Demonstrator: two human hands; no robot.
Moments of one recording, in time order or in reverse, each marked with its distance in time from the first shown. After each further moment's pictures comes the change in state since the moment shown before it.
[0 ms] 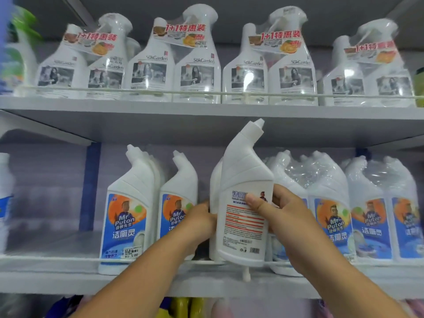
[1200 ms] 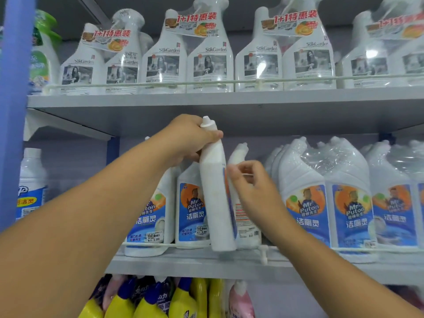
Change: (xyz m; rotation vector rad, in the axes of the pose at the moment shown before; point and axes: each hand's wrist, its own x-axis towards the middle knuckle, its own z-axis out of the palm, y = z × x) left_hand -0.020 0.122 -0.087 0.222 0.286 0.242; right_hand 0.028 0.011 0.061 -0.204 -0.035 -0.227
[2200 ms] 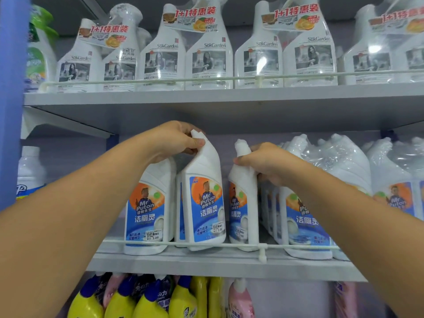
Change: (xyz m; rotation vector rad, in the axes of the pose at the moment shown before) left_hand 0.030 -0.036 -0.025 0.120 -0.178 -0.017; right_hand 0.086 -0.013 -0.027 -0.241 -0.190 0.349
